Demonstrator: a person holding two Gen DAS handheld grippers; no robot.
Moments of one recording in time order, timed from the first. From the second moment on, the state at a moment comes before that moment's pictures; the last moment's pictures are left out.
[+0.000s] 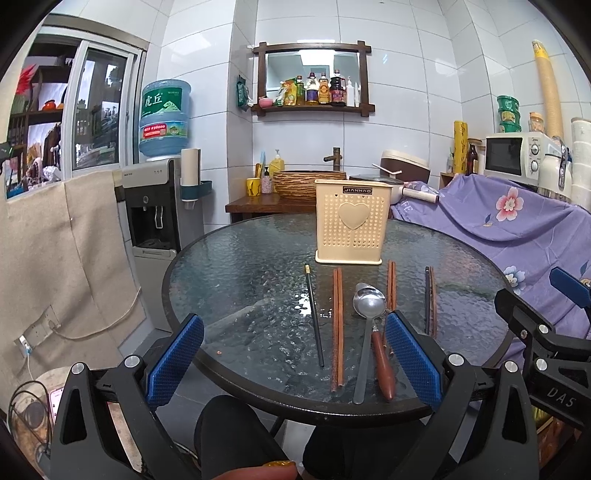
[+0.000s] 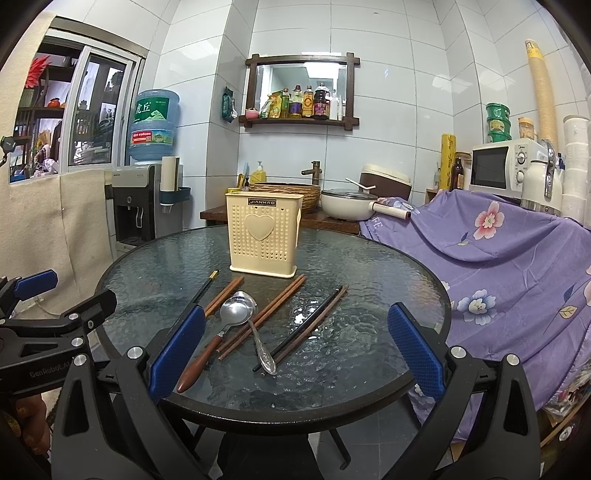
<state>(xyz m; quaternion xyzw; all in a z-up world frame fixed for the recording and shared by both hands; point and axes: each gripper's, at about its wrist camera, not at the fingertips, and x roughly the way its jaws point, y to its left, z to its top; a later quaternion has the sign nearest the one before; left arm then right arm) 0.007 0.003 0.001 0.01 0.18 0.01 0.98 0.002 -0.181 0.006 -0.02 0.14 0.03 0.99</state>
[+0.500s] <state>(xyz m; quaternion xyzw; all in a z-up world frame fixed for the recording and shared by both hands) 0.102 0.031 -0.017 0.04 0.30 0.03 0.95 0.105 -0.210 -0.021 -0.02 0.26 0.03 0.96</state>
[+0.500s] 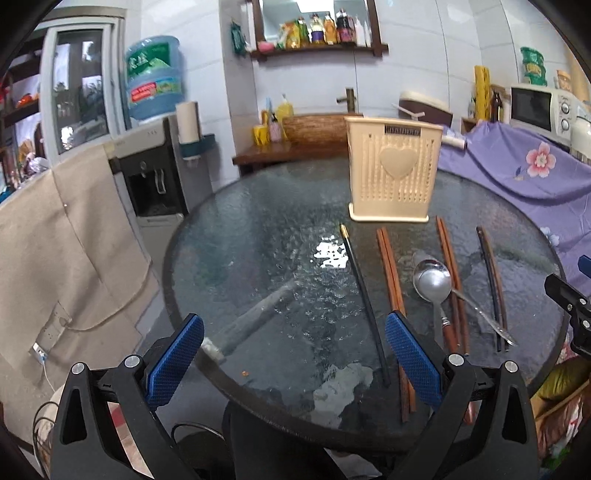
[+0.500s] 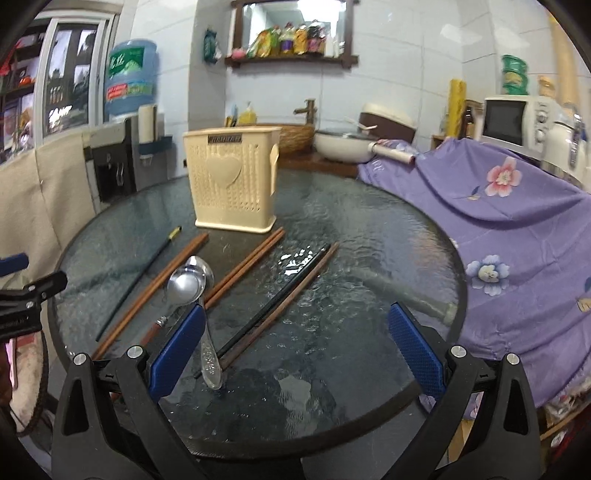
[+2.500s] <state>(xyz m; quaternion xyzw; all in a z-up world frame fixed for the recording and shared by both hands) 0.321 -0.009 -0.054 0.05 0.46 -0.05 0.88 0.351 -0.254 -0.064 0.07 0.46 0.04 0.89</state>
